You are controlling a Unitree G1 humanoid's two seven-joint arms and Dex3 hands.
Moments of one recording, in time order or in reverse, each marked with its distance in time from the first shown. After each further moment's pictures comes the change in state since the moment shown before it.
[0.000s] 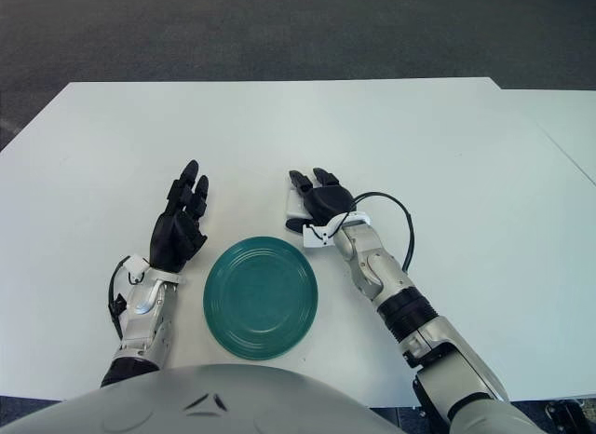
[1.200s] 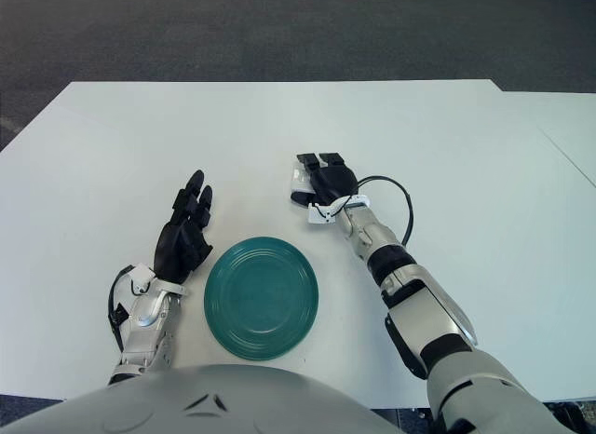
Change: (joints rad) left arm 0.075 -0.001 -0.053 -0.076 0.046 0.036 0.059; right arm -0.298 0.078 0.039 0.695 0.052 -0.255 -0.455
